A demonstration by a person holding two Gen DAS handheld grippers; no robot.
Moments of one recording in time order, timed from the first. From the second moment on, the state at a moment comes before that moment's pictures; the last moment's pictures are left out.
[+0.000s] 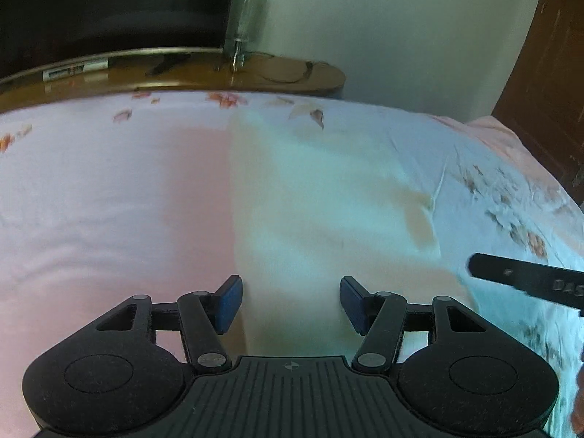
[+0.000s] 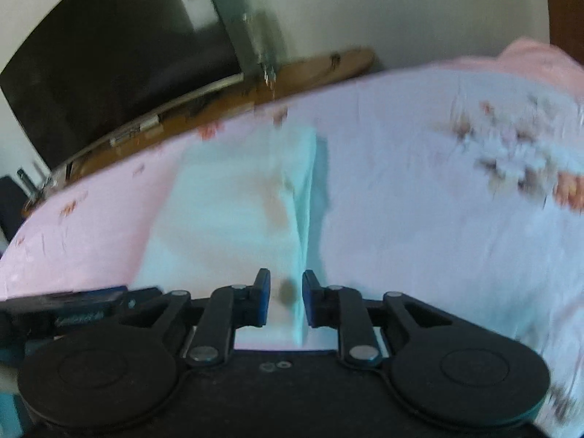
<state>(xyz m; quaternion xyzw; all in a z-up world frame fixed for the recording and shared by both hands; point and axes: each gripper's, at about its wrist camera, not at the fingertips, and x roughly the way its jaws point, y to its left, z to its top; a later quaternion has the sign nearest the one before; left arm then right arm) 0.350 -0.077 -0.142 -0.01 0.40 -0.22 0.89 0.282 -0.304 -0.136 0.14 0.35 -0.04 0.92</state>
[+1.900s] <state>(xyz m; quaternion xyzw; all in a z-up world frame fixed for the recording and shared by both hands) 0.452 -0.070 -0.165 -0.07 0.44 -0.26 0.86 0.376 -0.323 -0.156 0.20 0.35 -0.05 0.91</state>
